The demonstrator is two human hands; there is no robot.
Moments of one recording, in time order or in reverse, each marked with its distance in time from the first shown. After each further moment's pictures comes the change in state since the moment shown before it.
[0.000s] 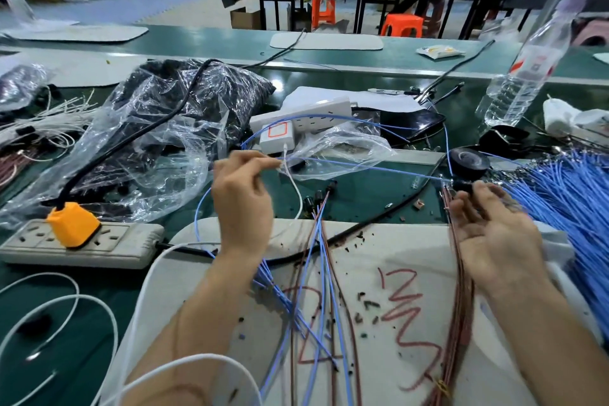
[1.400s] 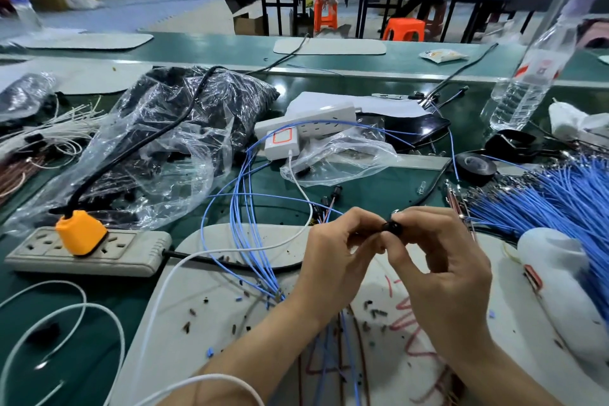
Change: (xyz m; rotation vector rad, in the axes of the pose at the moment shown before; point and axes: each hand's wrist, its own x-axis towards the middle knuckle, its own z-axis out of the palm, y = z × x) left_hand -0.065 0.041 0.026 -0.670 -0.540 -0.058; right_hand -0.060 0.047 0.001 -0.750 -0.581 -0.872
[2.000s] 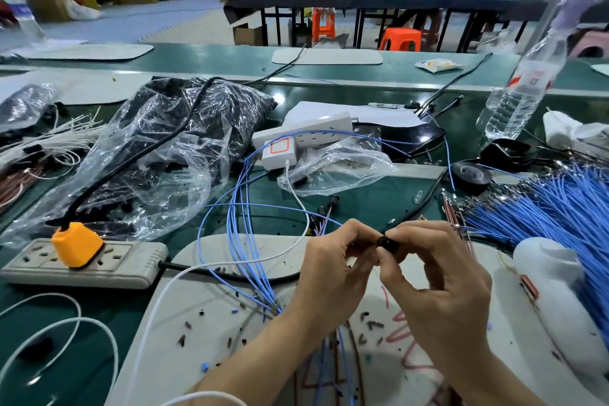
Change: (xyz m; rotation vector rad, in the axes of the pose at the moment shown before) left_hand -0.001 0.001 0.000 0.023 -0.031 0.048; right_hand 0.004 -0.008 -0.002 -0.145 -0.019 -0.118
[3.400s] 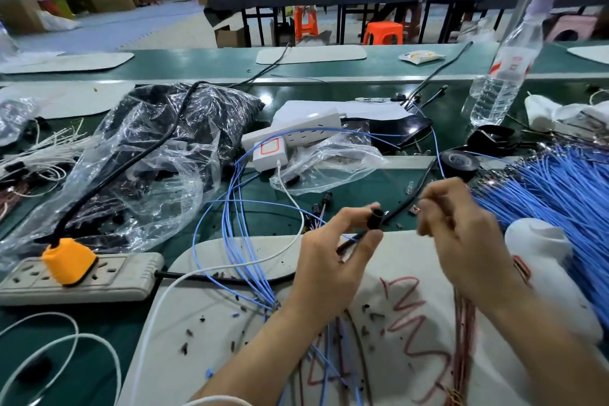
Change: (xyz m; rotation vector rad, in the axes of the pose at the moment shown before) left_hand 0.004 0.001 -0.004 0.071 0.013 0.026; right_hand 0.028 0.031 -0.032 -0.277 -0.206 0.267
